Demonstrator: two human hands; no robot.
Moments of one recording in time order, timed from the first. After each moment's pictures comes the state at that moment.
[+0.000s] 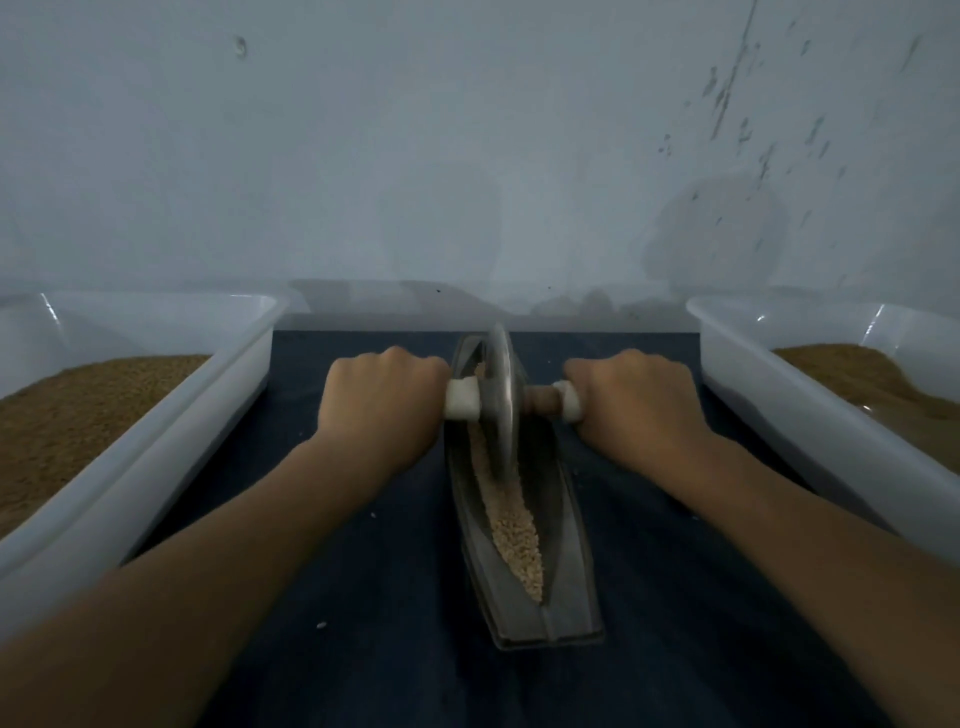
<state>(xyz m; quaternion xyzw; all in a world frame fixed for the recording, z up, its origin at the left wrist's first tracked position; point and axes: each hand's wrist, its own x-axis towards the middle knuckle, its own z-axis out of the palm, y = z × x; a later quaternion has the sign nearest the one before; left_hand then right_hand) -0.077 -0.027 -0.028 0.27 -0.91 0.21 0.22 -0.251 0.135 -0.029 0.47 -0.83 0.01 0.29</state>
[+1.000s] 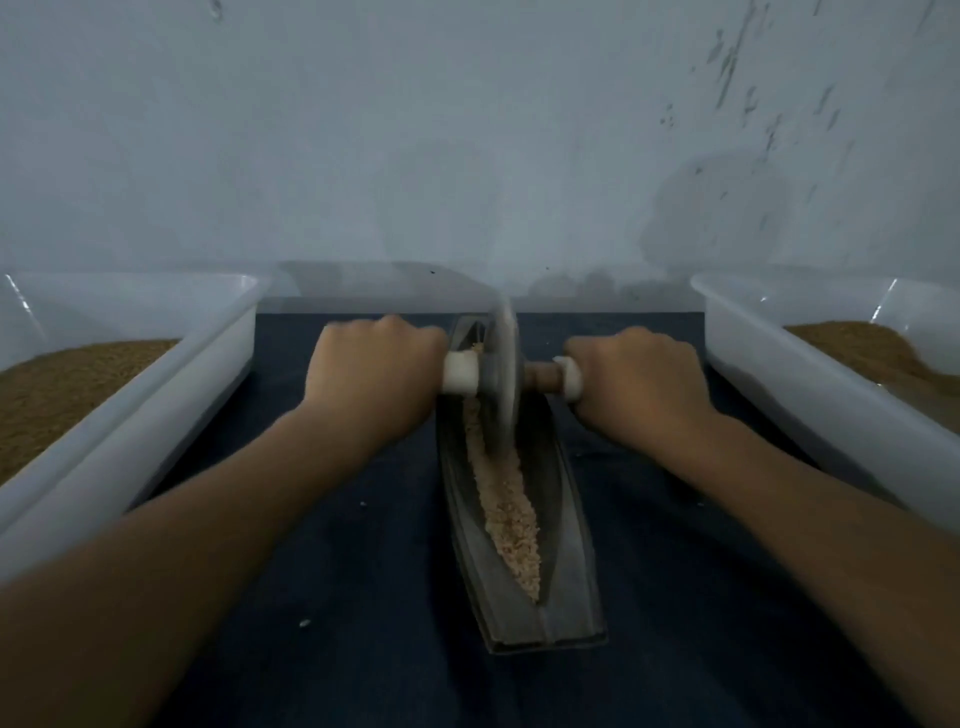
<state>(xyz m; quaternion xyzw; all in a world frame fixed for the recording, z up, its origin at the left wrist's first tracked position) -0.088 -0.039 -0.029 0.24 -0.91 0.27 0.22 -0.264 0.128 -0.040 0.48 -0.82 0.05 0.31</state>
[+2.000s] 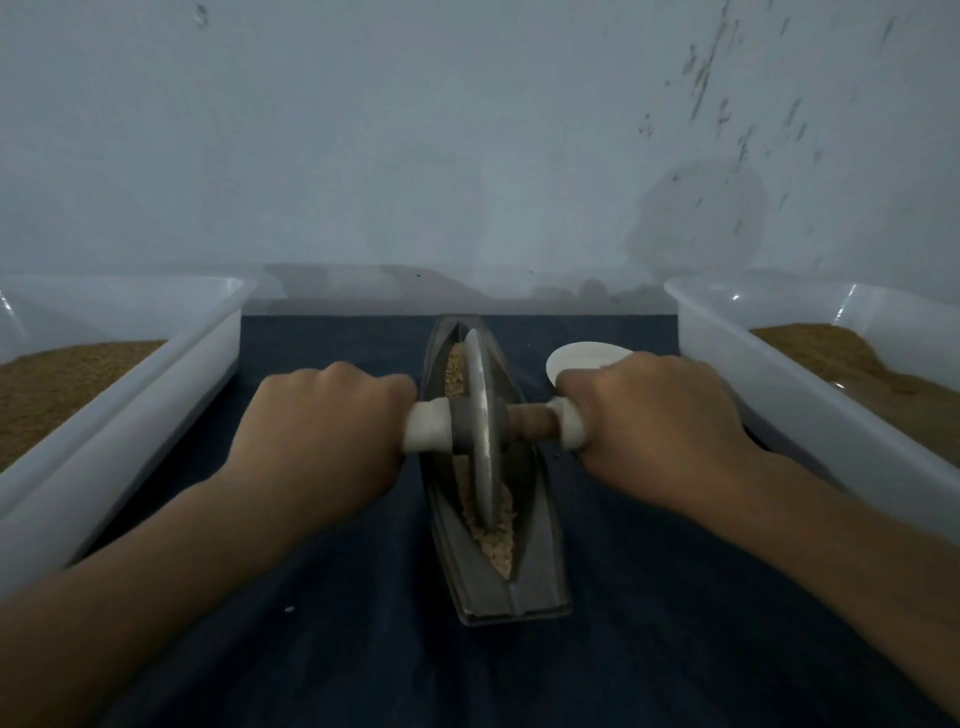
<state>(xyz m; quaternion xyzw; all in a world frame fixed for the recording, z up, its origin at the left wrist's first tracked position) -0.038 -0.019 -0.040 0.17 -0.91 0.24 0.29 -0.242 0.175 -0.039 0.52 -0.74 0.04 0.42</state>
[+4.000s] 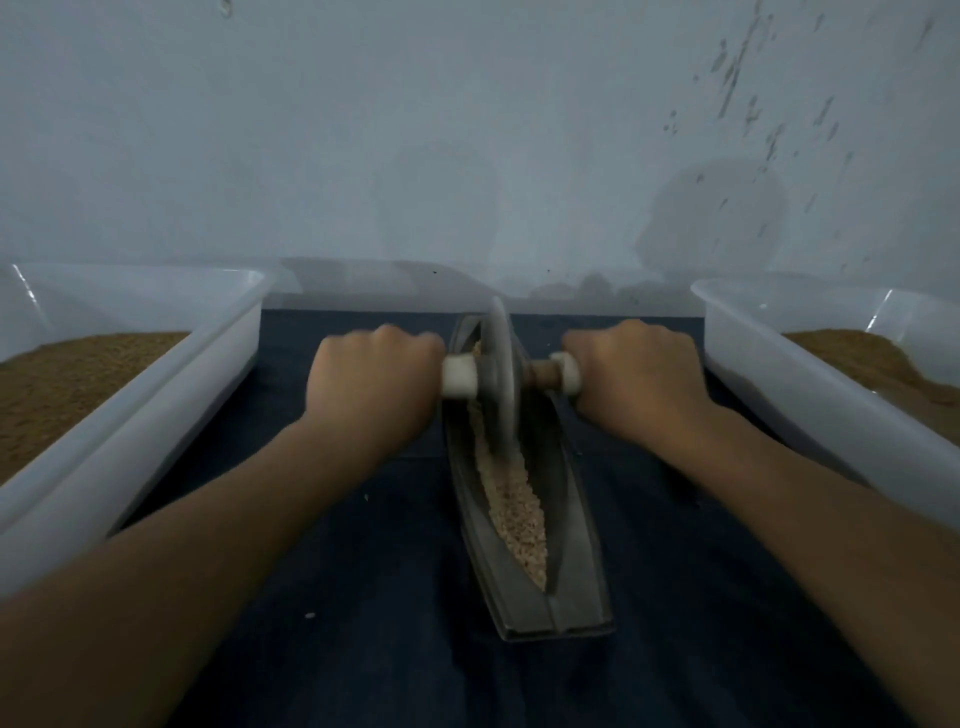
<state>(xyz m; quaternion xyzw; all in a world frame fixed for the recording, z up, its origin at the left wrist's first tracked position) -0.080 -0.033 -0.036 0.27 -0.91 0.23 0.23 -0.259 0.126 -0.030 0.49 -0.81 0.02 0.32</state>
